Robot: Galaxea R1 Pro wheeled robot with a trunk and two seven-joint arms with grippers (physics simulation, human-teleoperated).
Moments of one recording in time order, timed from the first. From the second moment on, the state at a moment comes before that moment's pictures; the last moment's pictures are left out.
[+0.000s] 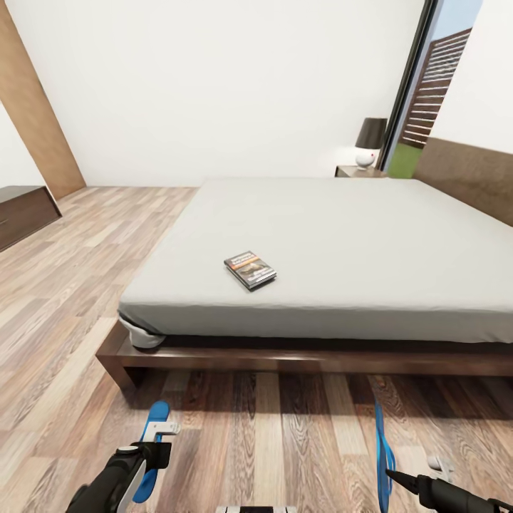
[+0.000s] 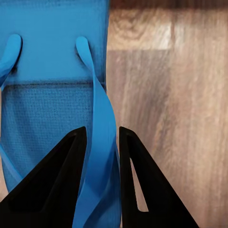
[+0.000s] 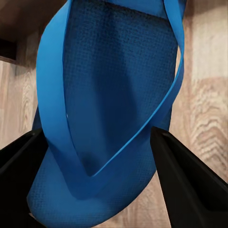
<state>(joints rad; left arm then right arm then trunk) -0.44 0.04 0.08 -0.59 -0.10 0.35 -0.05 -0.58 -0.45 -0.06 0.07 -0.26 -0.04 1.15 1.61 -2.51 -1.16</state>
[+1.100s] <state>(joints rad) -0.44 0.04 0.08 -0.59 -0.10 0.35 -0.05 -0.58 -0.45 -0.06 0.07 -0.26 -0.04 1.15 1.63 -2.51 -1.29</state>
